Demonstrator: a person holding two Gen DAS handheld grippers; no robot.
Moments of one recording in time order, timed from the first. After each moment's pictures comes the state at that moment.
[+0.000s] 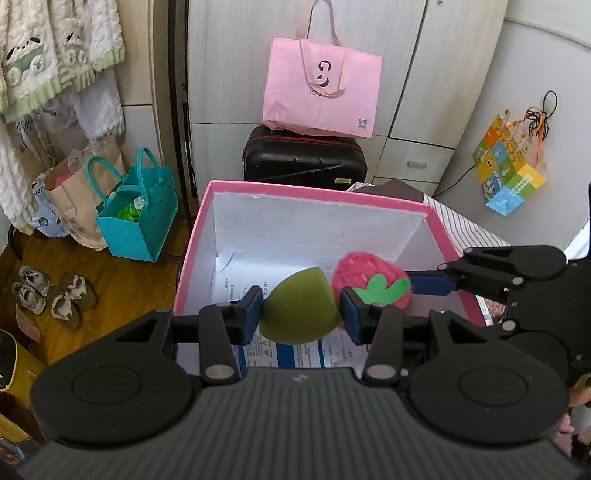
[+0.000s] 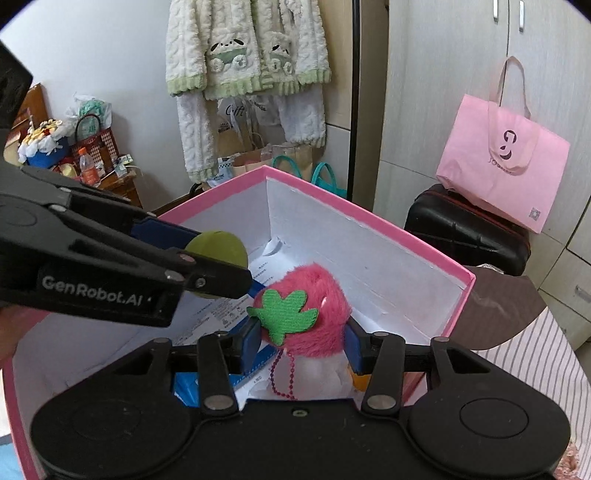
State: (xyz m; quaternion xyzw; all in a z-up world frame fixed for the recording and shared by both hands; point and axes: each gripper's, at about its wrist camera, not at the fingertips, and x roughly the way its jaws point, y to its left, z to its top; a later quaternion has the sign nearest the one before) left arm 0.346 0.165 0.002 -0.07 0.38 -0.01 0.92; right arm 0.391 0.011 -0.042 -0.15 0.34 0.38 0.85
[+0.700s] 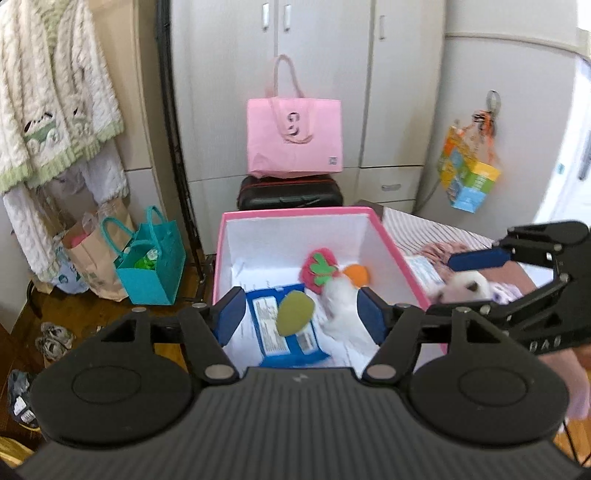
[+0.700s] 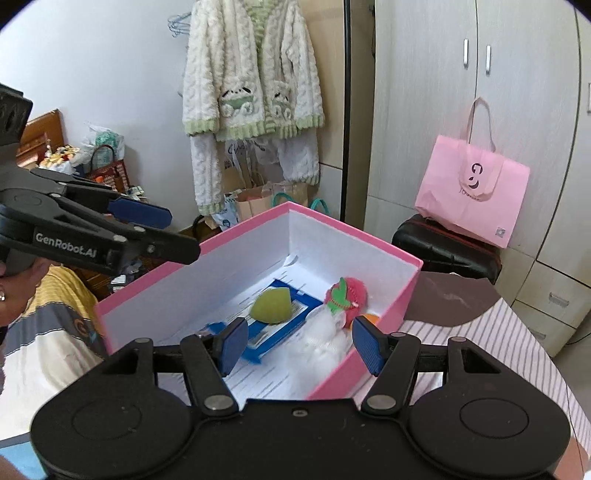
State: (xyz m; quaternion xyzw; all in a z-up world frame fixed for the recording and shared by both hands) left arm 0.213 0.146 0.064 0.01 0.31 -0.05 0.95; right arm 0.277 -0.062 0.014 -0.12 0.28 0.38 0.87
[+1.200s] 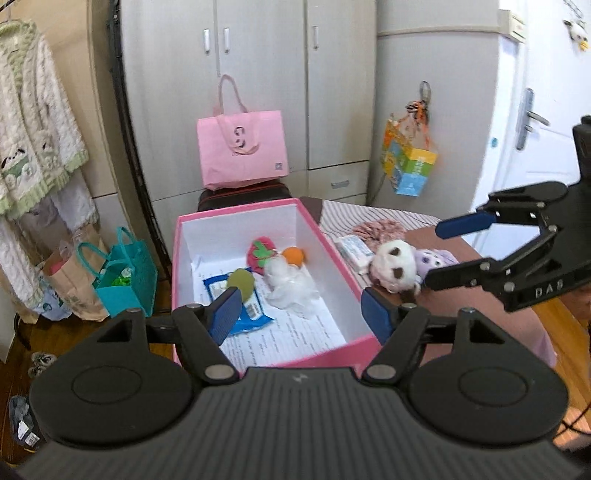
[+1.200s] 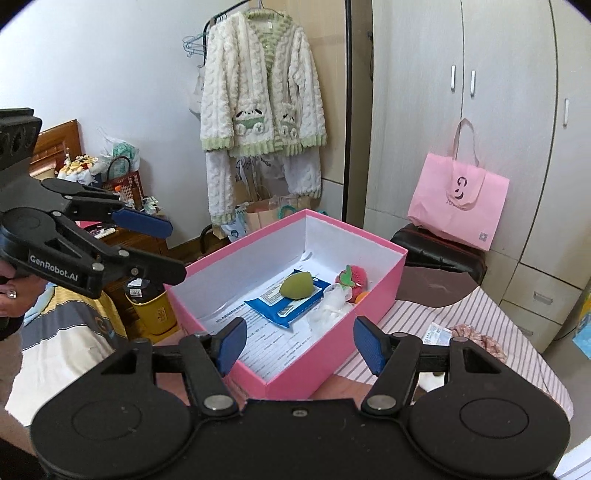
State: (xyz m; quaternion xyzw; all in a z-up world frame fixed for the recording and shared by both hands) left arm 0.127 0.109 0.084 0.05 0.29 -0.12 0.95; right arm 0.193 -0.115 0.044 -0.11 0.25 0.38 0.88
